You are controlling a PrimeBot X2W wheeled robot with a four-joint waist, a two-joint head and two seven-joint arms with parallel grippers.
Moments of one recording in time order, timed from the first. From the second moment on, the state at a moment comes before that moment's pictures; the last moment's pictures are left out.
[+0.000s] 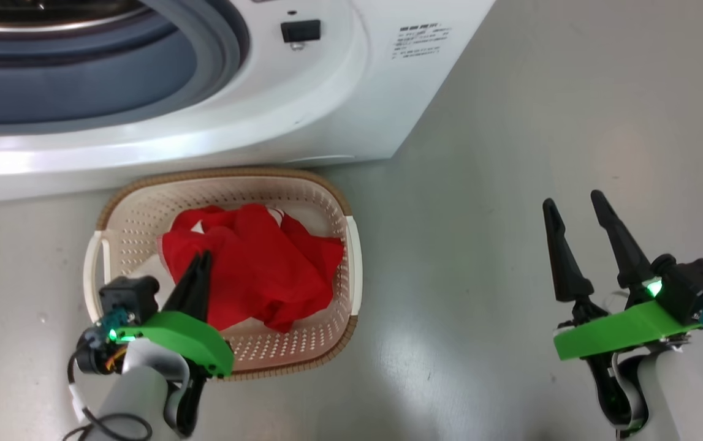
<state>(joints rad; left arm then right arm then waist) -0.52 0.03 -0.12 0.79 -0.35 -0.13 -0.26 -0.22 -0.07 0.03 0.19 0.34 0.12 -0.26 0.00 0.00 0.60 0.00</state>
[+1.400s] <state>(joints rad) -0.47 0.03 -0.03 0.79 -0.31 -0.13 -0.26 -0.20 -0.07 0.04 0.23 0.34 0.12 -0.26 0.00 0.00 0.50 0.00</state>
